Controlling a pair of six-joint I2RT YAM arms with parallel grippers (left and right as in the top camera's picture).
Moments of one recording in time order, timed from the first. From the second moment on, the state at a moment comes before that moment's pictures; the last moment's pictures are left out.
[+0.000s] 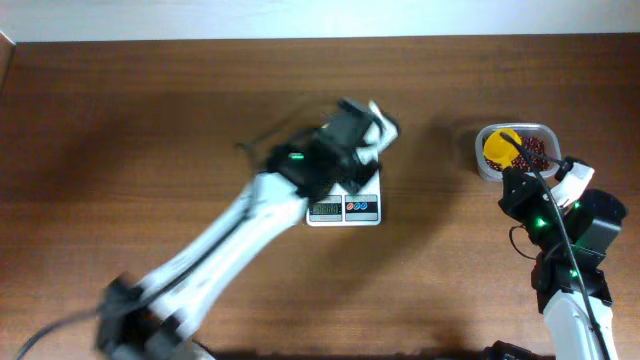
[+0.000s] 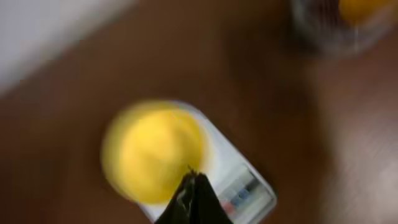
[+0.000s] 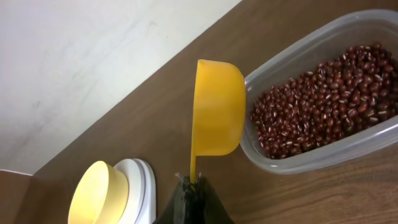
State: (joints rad) left arm -0.62 1.60 1.47 -0.65 -0.01 0.14; right arm -0.37 1.05 0.47 0.13 -0.52 0.52
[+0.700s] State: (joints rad) left arm -0.12 1.38 1.50 -0.72 0.00 0.16; right arm -0.37 1.05 0.47 0.13 -0.57 0.52
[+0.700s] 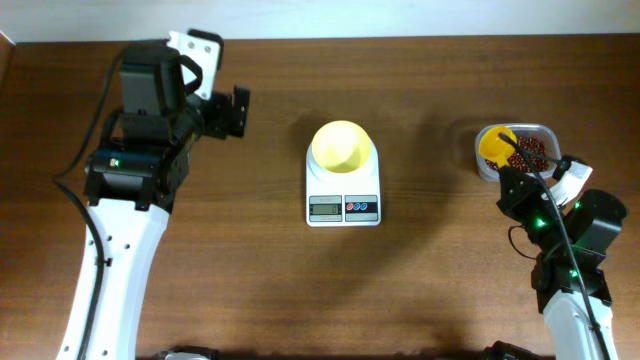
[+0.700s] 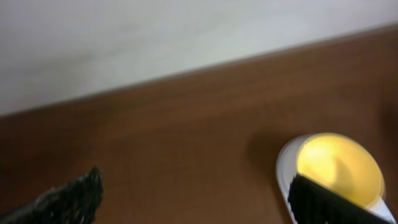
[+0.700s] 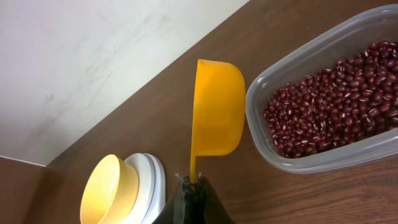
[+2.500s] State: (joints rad) left arm 0.01 1.15 1.19 -1.19 0.52 0.97; right arm -0.37 1.05 0.47 0.26 -0.95 0.46
